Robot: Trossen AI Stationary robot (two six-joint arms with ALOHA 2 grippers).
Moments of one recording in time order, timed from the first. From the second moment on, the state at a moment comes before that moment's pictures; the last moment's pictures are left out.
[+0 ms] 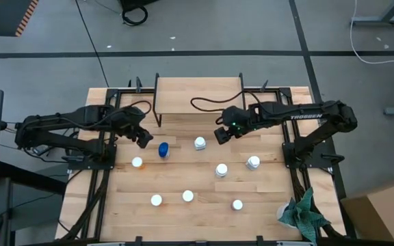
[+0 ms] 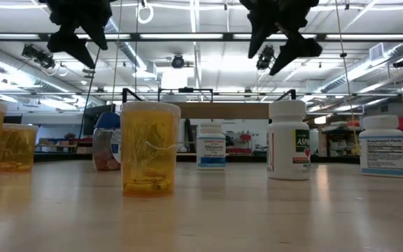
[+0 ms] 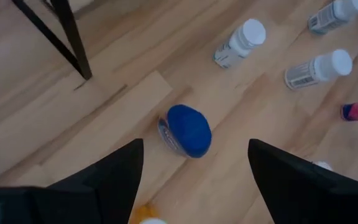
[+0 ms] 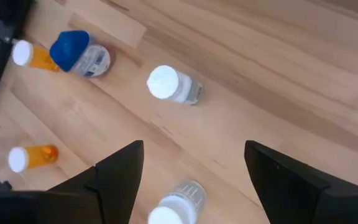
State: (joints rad) left arm 0.11 0.98 1.00 -0.97 -0.09 -0.75; right arm -0.04 1.45 1.30 -0.88 0.11 1.03
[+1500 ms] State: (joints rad) left arm 0.11 0.99 1.00 -0.89 -0.09 -0.80; right arm 0.25 1.58 1.30 -1.33 0.08 1.19
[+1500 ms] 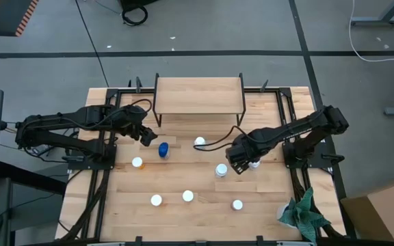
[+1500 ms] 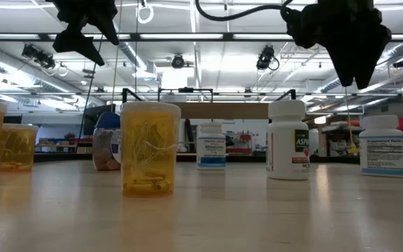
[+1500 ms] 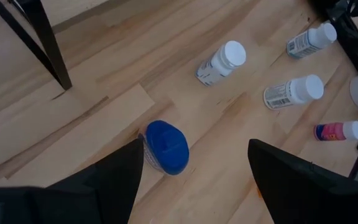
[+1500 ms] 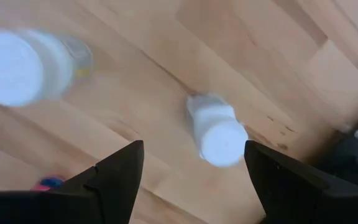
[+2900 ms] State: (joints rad) left arm 0.11 0.99 1.00 -0.91 -0.09 -0.80; right arm 0.23 1.63 1.30 -0.88 -0.04 0.80
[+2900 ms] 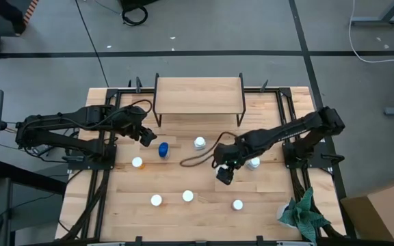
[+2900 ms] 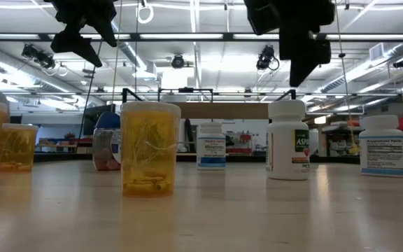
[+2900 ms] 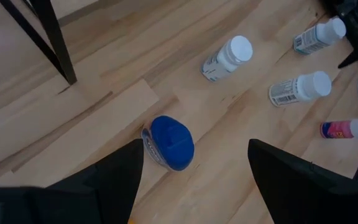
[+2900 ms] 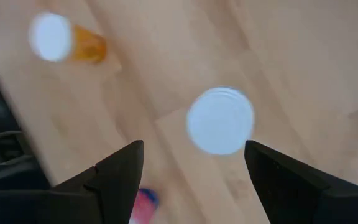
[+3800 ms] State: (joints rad) left arm 0.11 0.99 1.00 -0.91 -0.09 -0.80; right arm 0.24 1.77 1.30 -0.86 0.04 0.78
